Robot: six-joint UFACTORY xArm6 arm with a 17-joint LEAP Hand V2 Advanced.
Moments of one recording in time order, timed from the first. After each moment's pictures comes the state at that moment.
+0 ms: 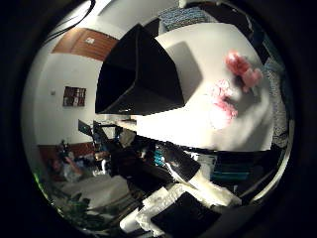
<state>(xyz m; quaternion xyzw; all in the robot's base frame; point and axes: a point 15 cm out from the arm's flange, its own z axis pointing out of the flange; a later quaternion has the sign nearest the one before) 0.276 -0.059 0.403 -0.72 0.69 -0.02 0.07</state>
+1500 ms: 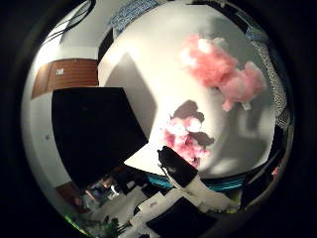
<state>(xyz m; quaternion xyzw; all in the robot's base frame) 0.436 -0.198 0.236 -0.60 0.80 0.04 0.01</state>
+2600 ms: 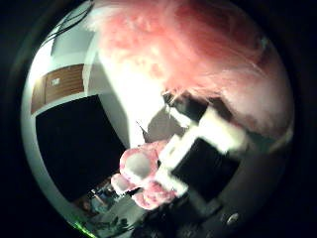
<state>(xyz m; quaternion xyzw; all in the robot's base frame) 0.419 -0.208 0.141 -0.59 0.80 0.12 -0.04</state>
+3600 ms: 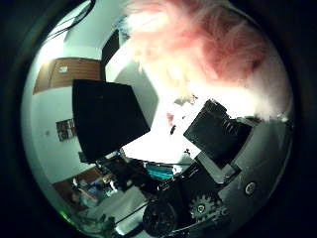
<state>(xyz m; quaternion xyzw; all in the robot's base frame) 0.353 -0.167 0.391 -0.64 0.77 -0.01 0.01</state>
